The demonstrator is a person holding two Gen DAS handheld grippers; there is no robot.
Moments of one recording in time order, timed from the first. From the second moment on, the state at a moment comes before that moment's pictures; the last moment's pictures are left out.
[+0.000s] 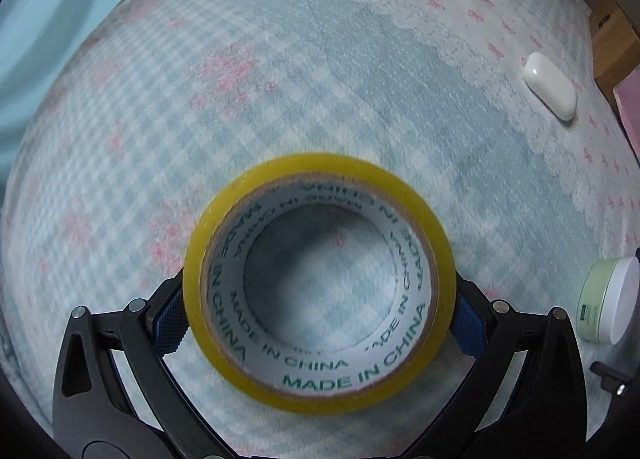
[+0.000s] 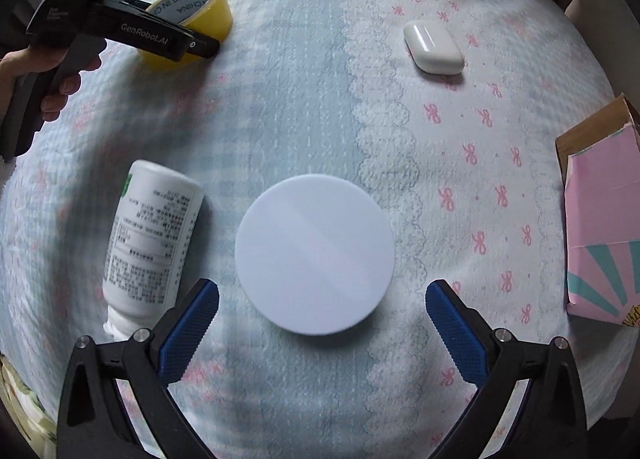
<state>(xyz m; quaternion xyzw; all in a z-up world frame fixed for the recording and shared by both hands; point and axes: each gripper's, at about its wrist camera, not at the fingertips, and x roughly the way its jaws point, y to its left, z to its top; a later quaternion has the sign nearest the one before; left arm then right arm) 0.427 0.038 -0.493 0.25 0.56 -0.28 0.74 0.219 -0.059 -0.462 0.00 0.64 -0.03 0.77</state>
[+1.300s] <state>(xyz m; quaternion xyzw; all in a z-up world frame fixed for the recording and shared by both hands) 0.384 0.047 -0.361 0.19 0.52 -0.28 0.78 0.210 -0.078 -0.377 0.04 0.60 -0.05 0.79</state>
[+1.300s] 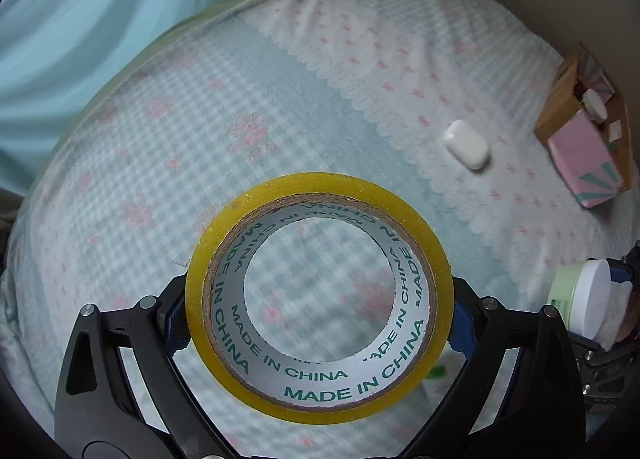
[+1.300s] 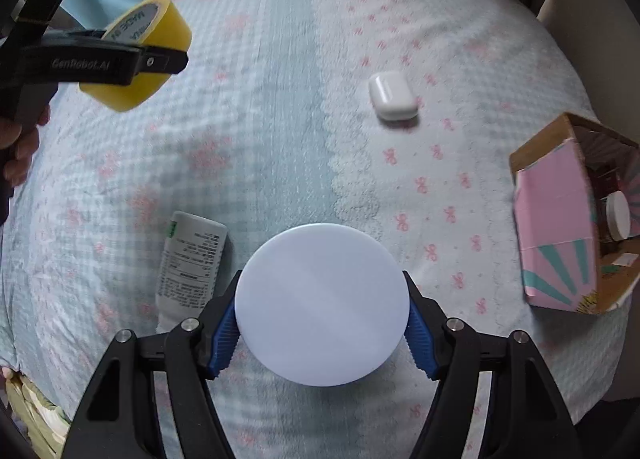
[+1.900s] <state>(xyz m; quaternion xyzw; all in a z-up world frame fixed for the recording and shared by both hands) 0.235 0.031 -0.210 0.16 0.49 -0.29 0.81 0.132 -0.113 -0.235 0.10 0.57 -0.04 0.81</state>
